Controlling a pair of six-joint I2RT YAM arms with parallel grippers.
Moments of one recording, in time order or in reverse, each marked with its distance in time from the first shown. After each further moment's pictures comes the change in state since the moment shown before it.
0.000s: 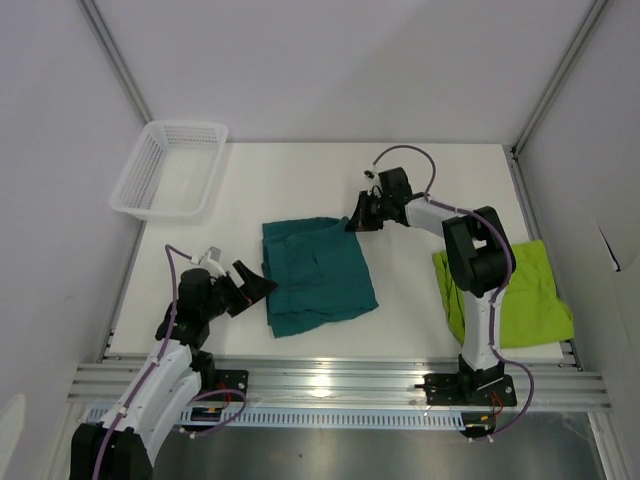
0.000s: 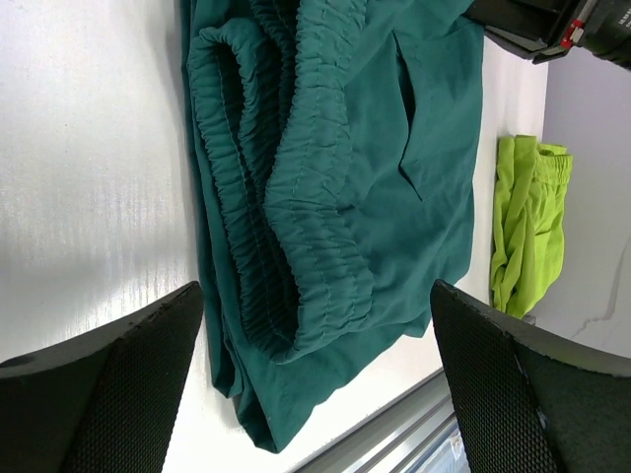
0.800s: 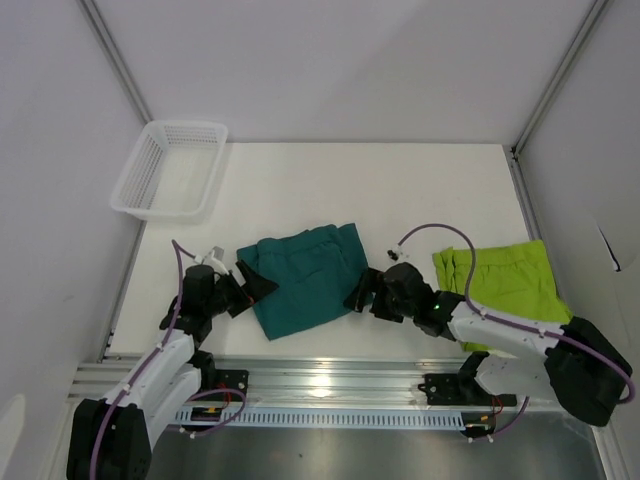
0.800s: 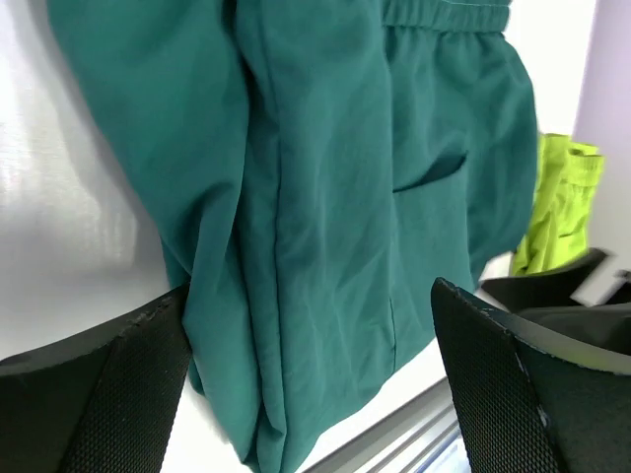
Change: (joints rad) left arm 0.000 0.132 0.005 0.059 -0.008 0.011; right arm 0.480 -0.920 -0.937 0.141 0.517 0.559
